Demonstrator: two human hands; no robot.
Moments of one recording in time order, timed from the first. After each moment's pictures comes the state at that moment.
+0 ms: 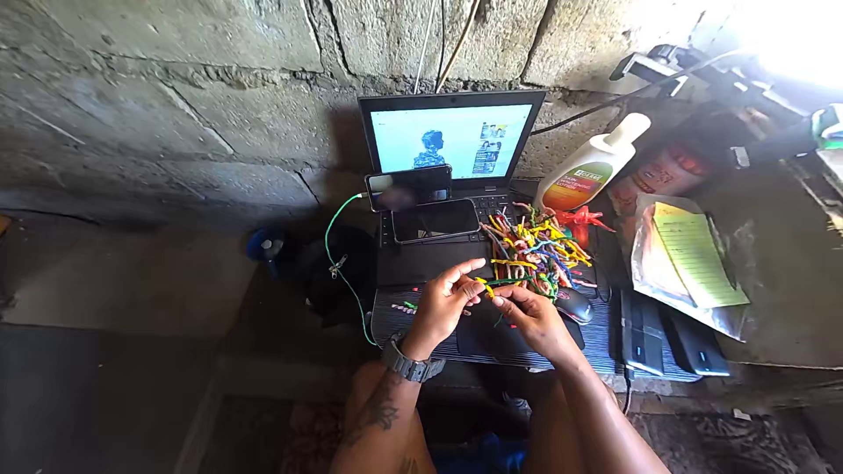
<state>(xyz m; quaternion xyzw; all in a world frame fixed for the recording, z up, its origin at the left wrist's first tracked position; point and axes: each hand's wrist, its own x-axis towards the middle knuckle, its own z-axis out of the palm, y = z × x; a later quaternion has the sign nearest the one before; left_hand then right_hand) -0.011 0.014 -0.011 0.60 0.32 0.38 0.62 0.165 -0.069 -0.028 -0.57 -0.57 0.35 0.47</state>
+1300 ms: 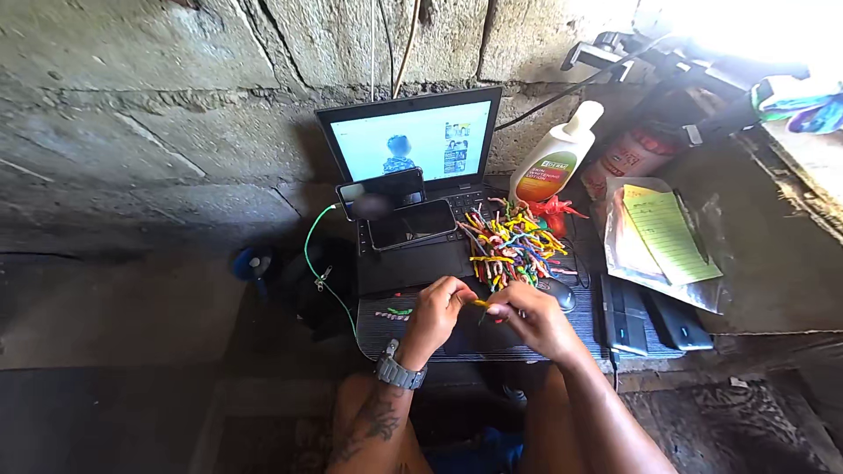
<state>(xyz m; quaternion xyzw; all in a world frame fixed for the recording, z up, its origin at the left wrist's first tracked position) -0.002 0.008 -0.029 0.80 0.30 0.34 0.40 0.185 -0.081 -0.020 -0.52 -0.72 0.12 0.46</state>
